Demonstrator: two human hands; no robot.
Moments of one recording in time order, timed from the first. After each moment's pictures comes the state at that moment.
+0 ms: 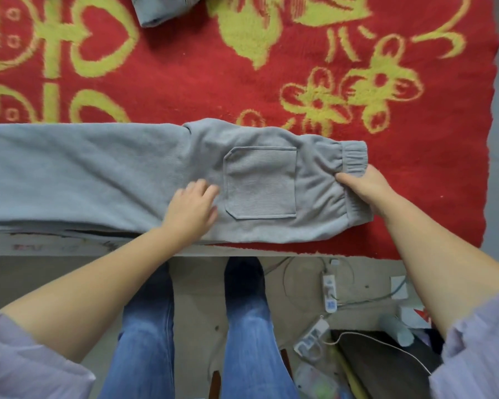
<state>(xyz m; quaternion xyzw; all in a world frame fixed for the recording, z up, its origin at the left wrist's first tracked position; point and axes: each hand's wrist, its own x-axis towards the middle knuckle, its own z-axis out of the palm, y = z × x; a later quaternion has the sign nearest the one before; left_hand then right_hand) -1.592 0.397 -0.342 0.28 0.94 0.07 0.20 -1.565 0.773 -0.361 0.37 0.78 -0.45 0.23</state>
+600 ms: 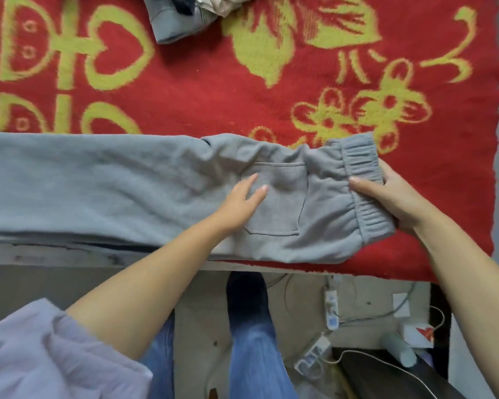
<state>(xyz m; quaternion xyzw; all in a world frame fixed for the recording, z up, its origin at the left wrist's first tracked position) -1.625 0.466 -0.319 -0.06 0.77 0.44 0.45 -1.589 0.734 -0.256 0.25 0.70 -0.62 0.25</state>
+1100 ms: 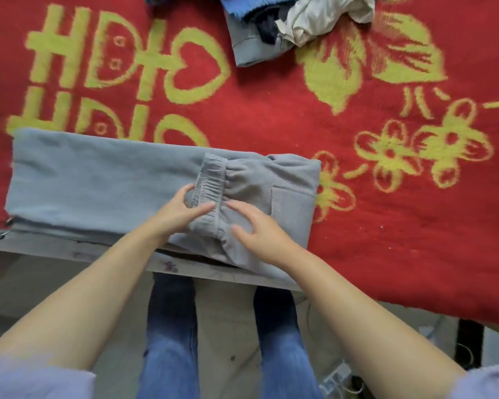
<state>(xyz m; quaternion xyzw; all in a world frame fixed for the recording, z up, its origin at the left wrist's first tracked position) -1.665 0.244 -0.317 -0.21 0.75 0.48 0.41 -1.618 0.444 -0.286 -0.02 0.81 -0.50 0.32</state>
